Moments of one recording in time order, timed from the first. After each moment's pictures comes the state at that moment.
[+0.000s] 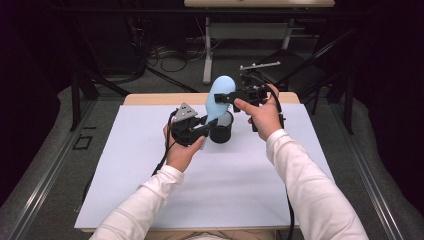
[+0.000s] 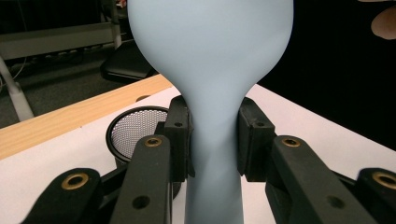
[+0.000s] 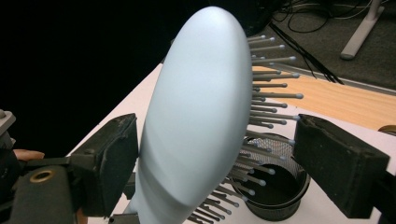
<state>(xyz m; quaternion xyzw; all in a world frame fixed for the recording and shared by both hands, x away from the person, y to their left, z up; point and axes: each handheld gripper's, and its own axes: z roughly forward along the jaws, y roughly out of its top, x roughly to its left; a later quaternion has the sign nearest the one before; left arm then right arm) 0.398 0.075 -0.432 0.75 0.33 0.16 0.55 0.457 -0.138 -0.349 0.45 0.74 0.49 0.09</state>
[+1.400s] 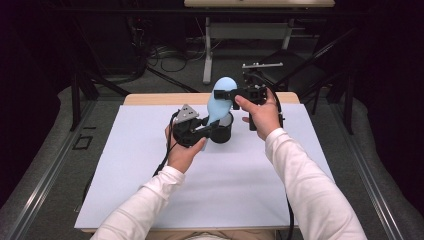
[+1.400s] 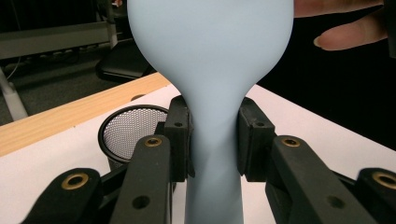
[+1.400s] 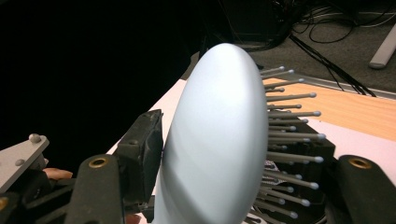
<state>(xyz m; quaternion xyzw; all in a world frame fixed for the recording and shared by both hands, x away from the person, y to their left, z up) 0.397 0.072 -0.435 0.75 0.32 0.16 0.55 0.462 -0.141 -0.353 0.44 0.72 0.53 0.06</state>
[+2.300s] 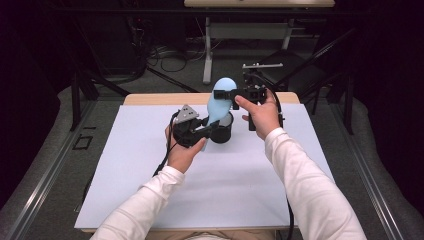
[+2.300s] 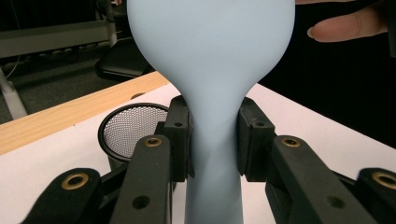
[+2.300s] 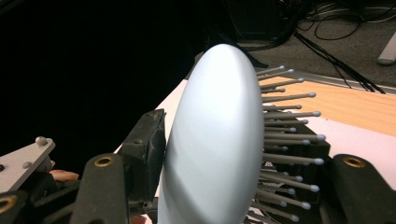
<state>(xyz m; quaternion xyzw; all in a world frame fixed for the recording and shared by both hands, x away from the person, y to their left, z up) 0.398 0.072 -0.437 0.75 0.32 0.16 0.55 0.464 -0.141 -0.355 0.45 0.71 0.54 0.04</state>
